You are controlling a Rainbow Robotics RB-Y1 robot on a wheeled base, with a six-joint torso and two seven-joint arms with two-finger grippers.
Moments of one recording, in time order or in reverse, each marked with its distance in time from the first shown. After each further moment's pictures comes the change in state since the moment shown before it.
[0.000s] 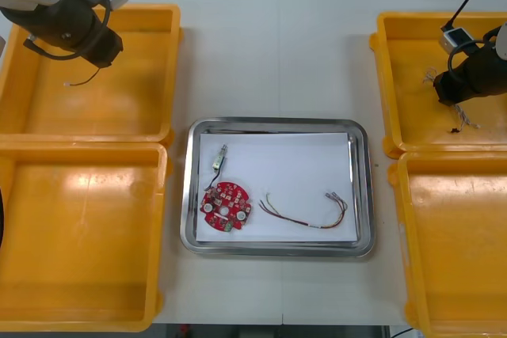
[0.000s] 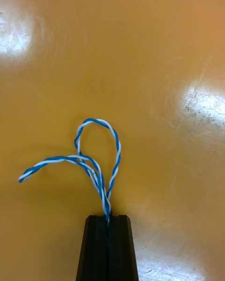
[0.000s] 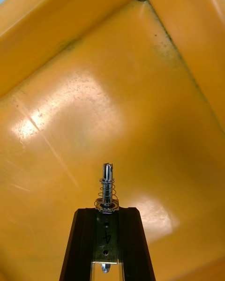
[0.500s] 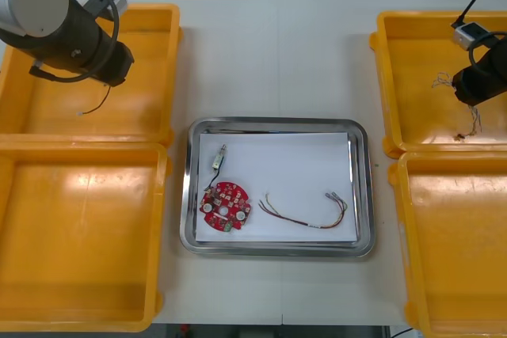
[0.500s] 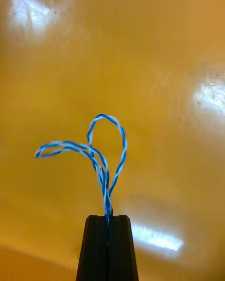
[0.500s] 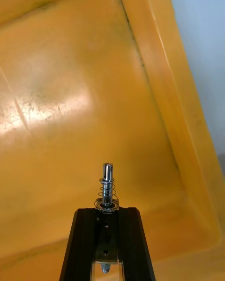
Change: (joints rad) right arm 0.059 -0.058 -0.131 -0.245 0.015 0.349 0.035; left arm 0.159 0.001 0.000 -0.447 0.001 0.239 0.408
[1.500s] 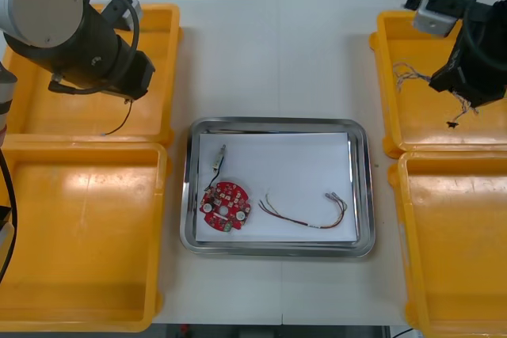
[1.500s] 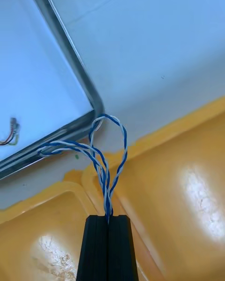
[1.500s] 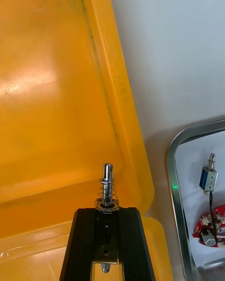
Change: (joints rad) right arm 0.129 -0.044 -0.112 -0.952 -0.288 0.499 0.000; left arm 0.015 -0.074 0.000 -0.164 0.028 0.179 0.232
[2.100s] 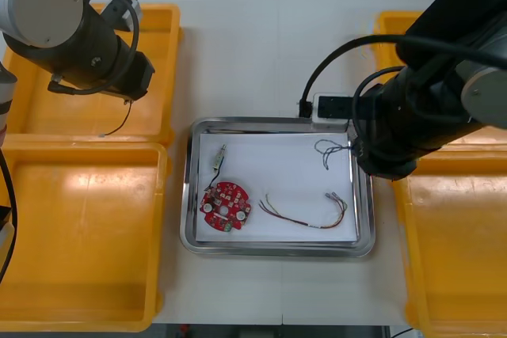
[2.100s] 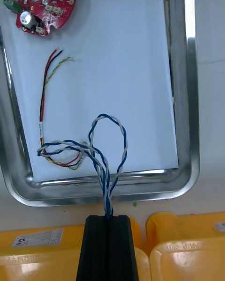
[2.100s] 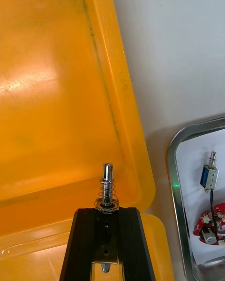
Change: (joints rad) right arm -0.051 -0.015 0.473 -0.236 0.024 -0.143 -0.125; left arm 0.000 0.000 0.000 -0.001 0.000 0.004 0.000
